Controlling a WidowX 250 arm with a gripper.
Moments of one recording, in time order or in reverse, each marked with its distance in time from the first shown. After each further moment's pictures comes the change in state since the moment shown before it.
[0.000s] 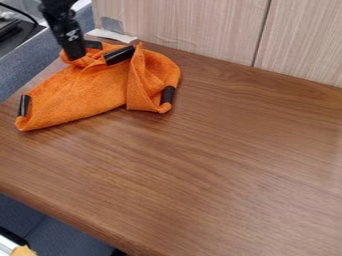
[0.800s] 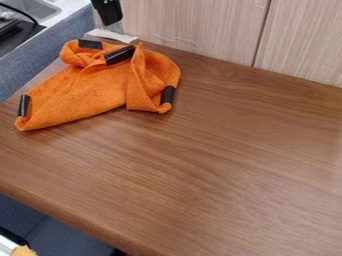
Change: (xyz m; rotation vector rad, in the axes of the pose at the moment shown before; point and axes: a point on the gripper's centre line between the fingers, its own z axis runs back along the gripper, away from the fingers) arm 0.071 -0.007 0.028 0.005 -0.111 -0.121
